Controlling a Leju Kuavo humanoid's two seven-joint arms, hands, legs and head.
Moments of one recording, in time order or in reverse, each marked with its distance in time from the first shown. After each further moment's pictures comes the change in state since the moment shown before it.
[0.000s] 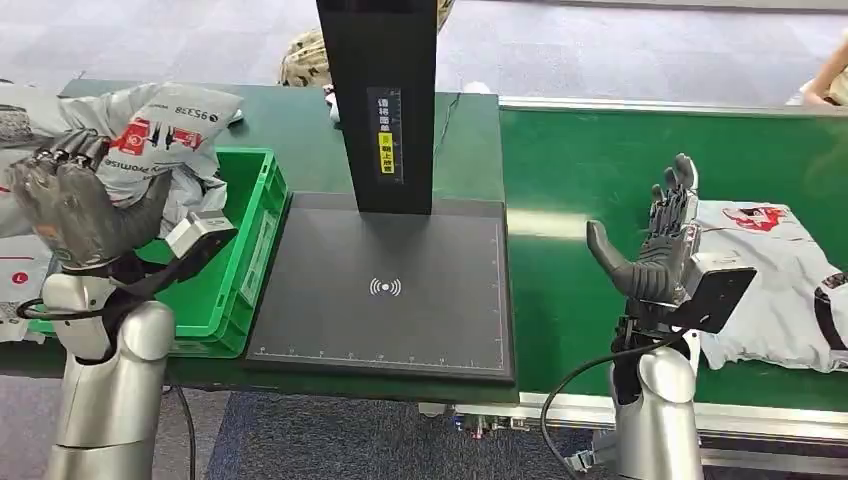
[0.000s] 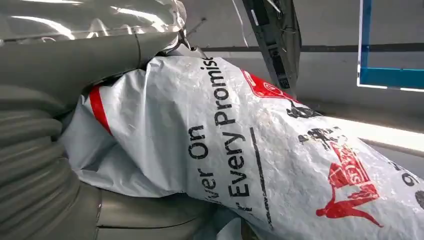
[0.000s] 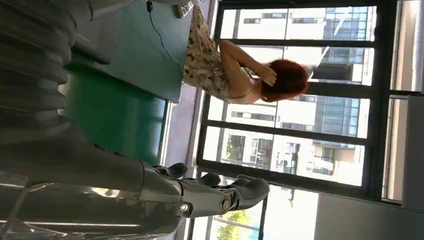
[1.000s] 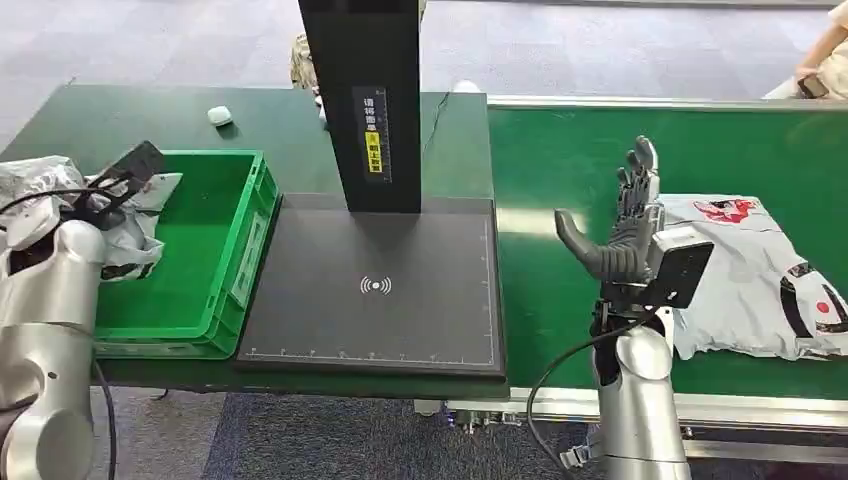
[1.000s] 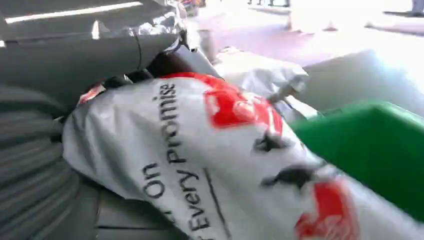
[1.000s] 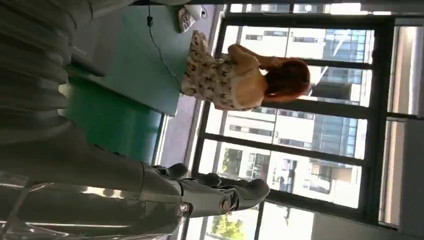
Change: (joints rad) left arm -0.444 0.149 0.230 0.817 -0.100 -0.794 0.642; right arm -0.070 0.007 0.056 0.075 0.035 0.031 -0.002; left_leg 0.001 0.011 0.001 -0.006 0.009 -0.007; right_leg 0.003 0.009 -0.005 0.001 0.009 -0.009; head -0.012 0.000
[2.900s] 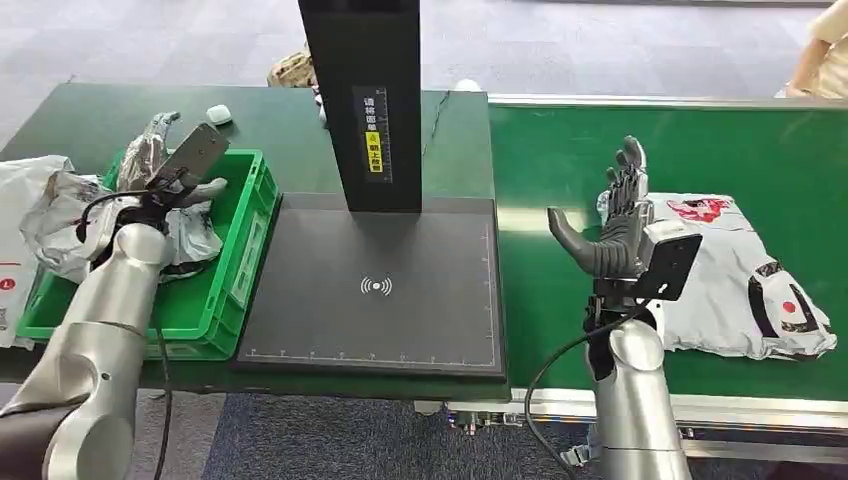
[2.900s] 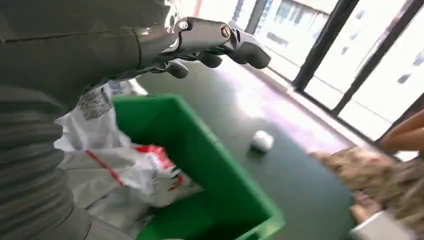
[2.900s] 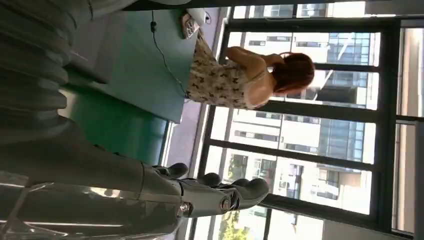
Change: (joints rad) left arm 0.029 -0.111 -0.101 -0.019 0.394 0.271 -0.465; right arm -0.017 -0.024 0.029 0.058 -0.046 -0.029 -0.010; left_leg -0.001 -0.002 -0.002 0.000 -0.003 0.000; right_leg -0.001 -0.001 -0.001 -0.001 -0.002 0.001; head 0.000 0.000
